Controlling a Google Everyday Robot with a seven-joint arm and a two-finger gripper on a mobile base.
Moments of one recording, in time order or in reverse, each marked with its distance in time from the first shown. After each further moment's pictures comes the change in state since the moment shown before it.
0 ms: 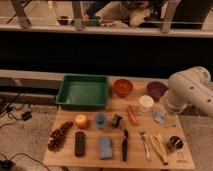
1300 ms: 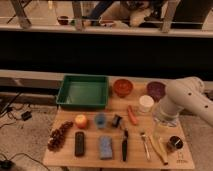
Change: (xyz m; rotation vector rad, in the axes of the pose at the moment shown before) arm -0.058 0.052 0.029 -0.133 -0.178 0.052
